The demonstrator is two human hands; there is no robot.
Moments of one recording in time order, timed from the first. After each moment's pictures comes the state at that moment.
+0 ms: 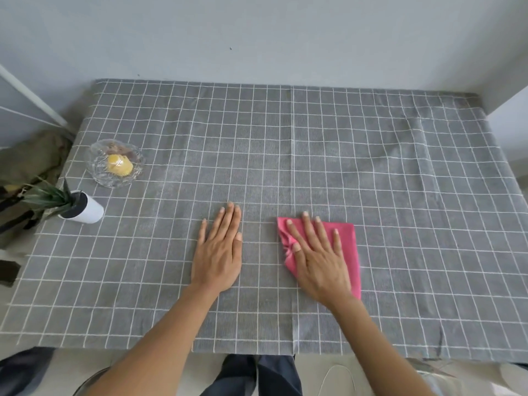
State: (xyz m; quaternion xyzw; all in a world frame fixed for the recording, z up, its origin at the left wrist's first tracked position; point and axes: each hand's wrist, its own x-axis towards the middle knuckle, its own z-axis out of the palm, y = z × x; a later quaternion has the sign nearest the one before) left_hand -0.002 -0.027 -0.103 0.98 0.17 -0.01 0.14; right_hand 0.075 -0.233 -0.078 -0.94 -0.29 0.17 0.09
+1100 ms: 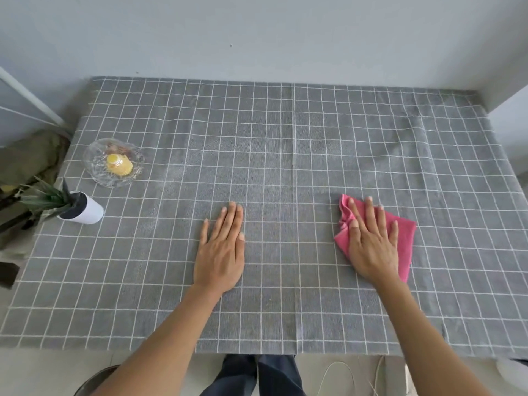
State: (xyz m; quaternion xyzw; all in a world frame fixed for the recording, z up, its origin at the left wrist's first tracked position) left_hand -0.003 -0.026 -0.105 0.98 0.16 -0.01 0.14; right_hand 0.134 -0.290 -0.079 -0.97 -0.12 0.16 0.11
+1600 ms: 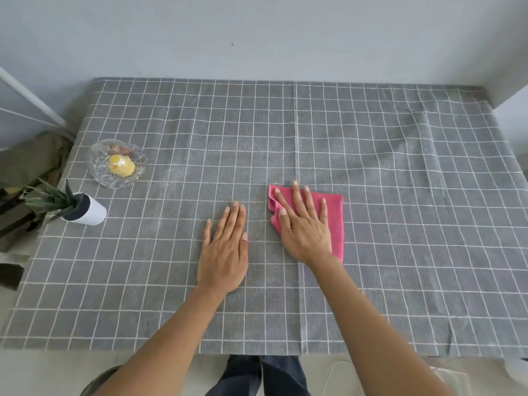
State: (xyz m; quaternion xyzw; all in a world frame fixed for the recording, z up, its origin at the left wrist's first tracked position) left_hand -0.002 -0.027 -0.104 0.98 0.16 -0.01 0.13; right_hand 0.115 -0.170 -0.085 -0.94 -0.26 0.16 0.12
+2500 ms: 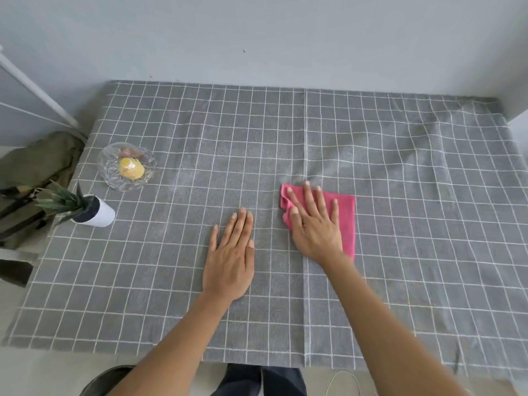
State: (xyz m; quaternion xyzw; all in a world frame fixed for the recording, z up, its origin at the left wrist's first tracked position) left_hand -0.001 -0.027 -0.104 0.98 0.16 -0.01 0.11; right_hand 0.139 -0.173 -0.083 -0.94 -0.27 0.16 0.12
